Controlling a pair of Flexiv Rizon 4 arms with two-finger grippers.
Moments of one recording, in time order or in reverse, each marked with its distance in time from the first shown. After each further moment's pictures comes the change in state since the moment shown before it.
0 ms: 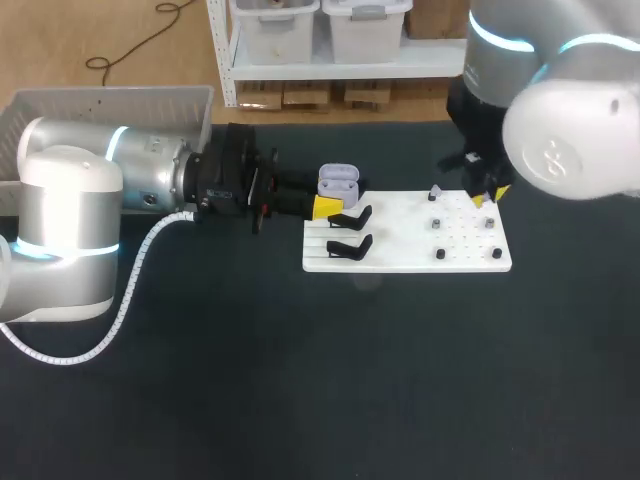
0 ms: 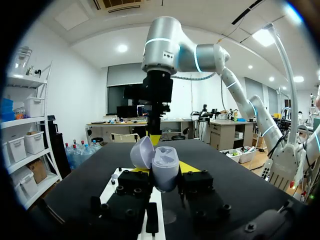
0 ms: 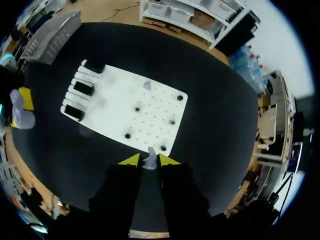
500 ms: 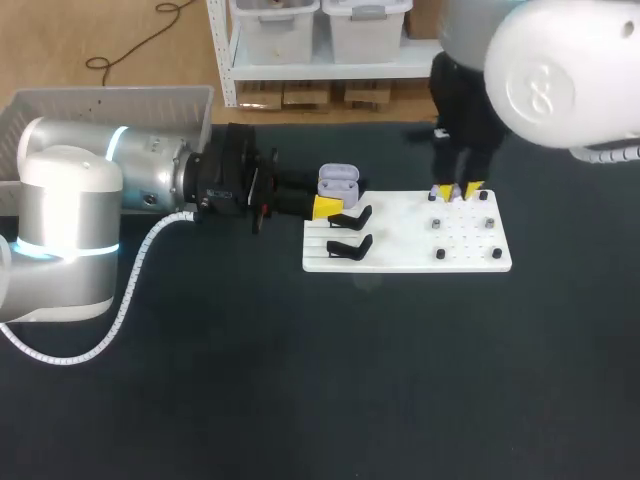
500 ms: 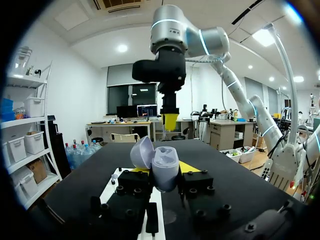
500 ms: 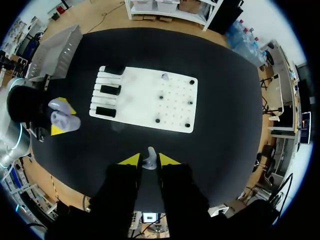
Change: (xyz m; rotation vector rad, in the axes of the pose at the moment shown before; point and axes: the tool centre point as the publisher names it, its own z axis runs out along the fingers) left arm 0.000 0.000 0.000 0.000 0.000 0.000; right arm 0.016 0.057 -0.054 -0.082 0.054 0.157
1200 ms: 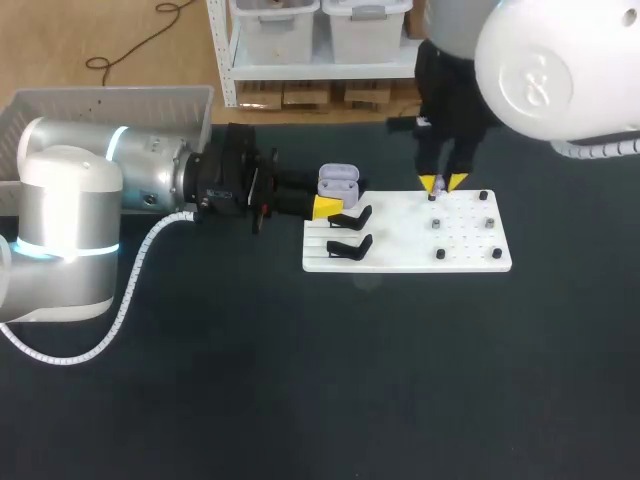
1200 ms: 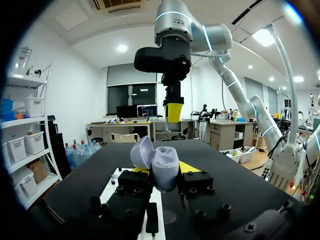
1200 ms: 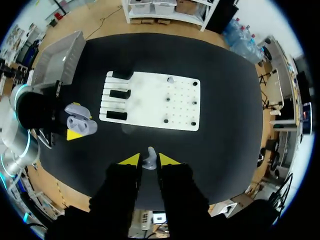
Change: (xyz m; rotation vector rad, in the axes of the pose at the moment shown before) left arm 0.000 0.000 0.000 0.000 0.000 0.000; right arm -0.002 0.022 -0.014 -0.022 -0.019 0.098
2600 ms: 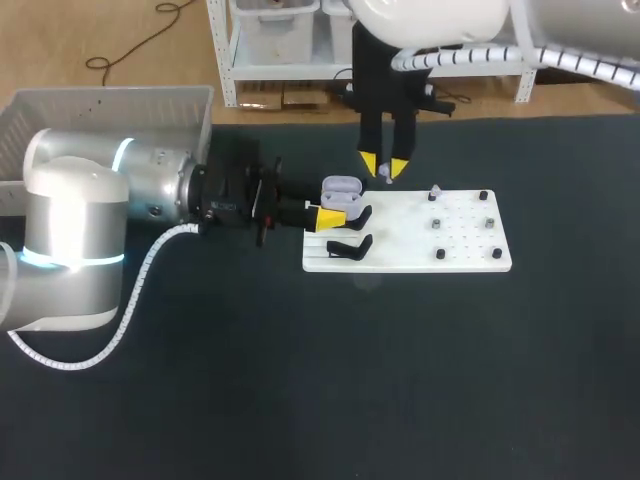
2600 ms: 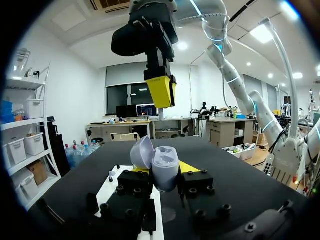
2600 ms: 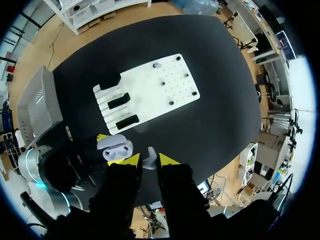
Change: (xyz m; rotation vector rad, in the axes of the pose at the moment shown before) left arm 0.014 -0.005 0.006 0.001 0.006 0.022; right arm -0.020 0.062 -0.007 0.095 0.117 0.474
